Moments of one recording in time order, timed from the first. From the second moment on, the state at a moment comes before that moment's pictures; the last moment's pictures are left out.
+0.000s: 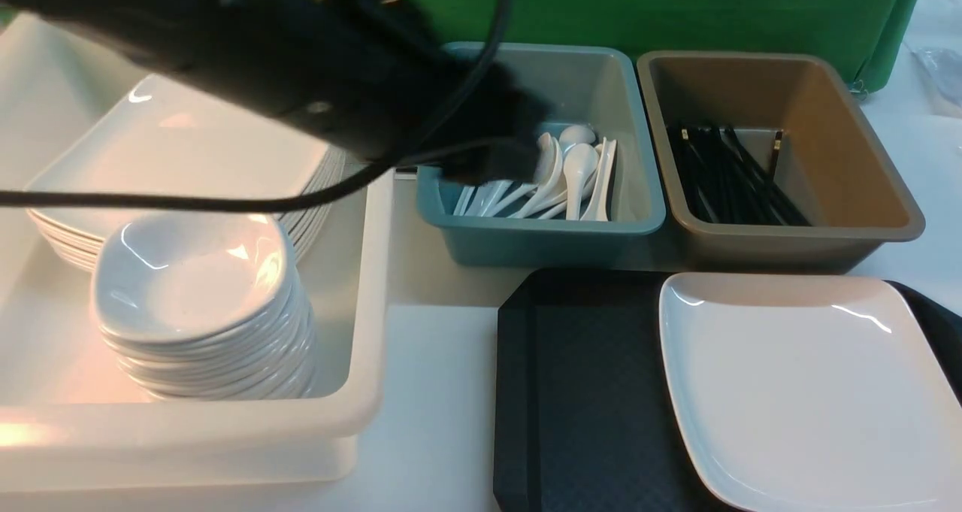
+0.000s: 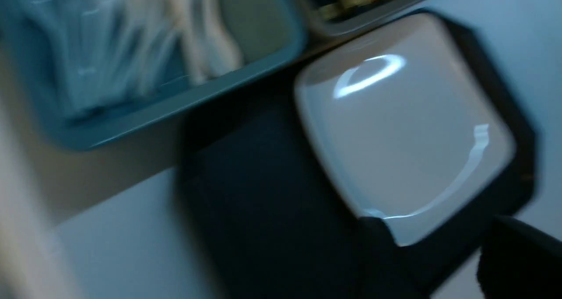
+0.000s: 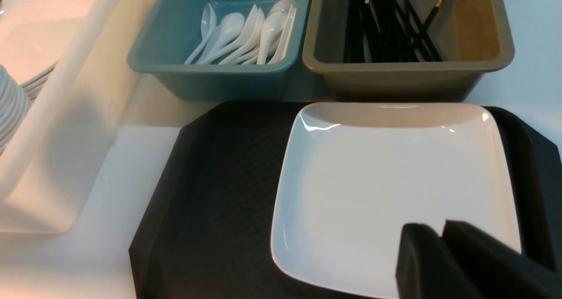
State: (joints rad) right arm 0.02 0.35 -0.81 0.24 0.93 -0.02; left arm -0.58 1.46 -1.42 -0.52 0.84 0.17
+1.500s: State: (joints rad) right arm 0.02 0.35 -0.81 0.24 0.90 -0.02; left arm -0.67 2.32 -1.80 -0.62 0.54 0.30
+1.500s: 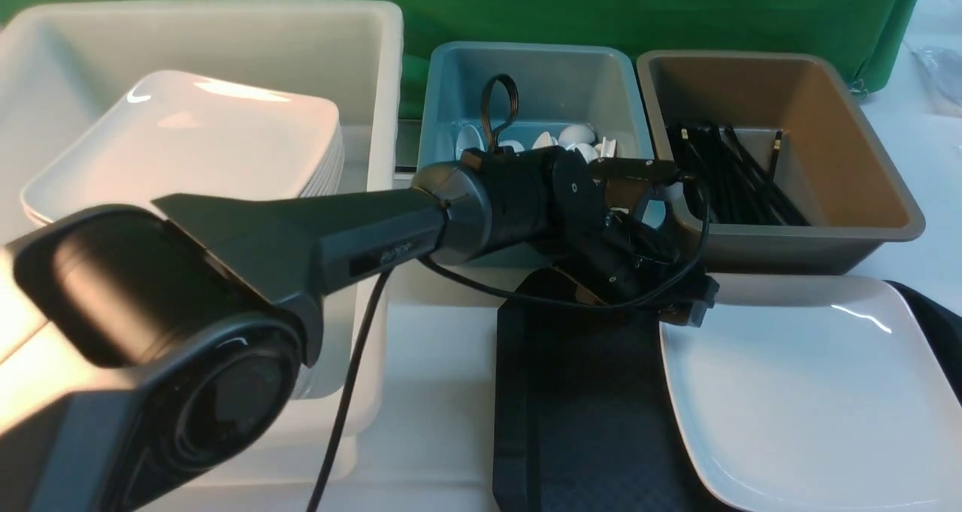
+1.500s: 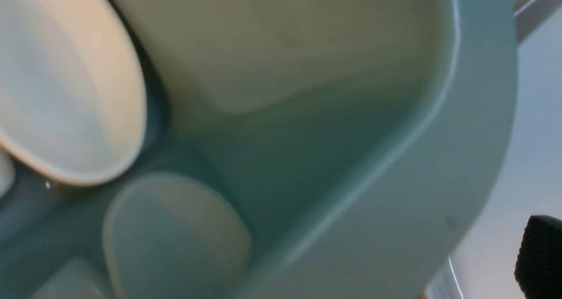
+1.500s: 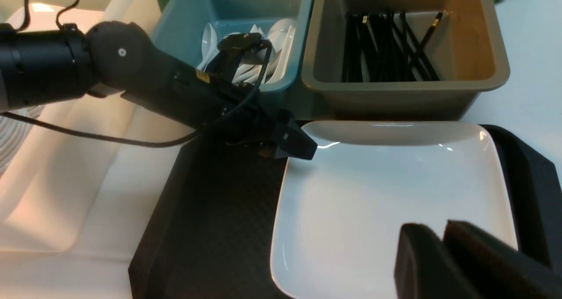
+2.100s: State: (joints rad) right arm 0.02 0.37 -0.81 0.24 0.89 -0.02; left arm -0.70 2.35 -1.80 -0.61 0.46 0.35
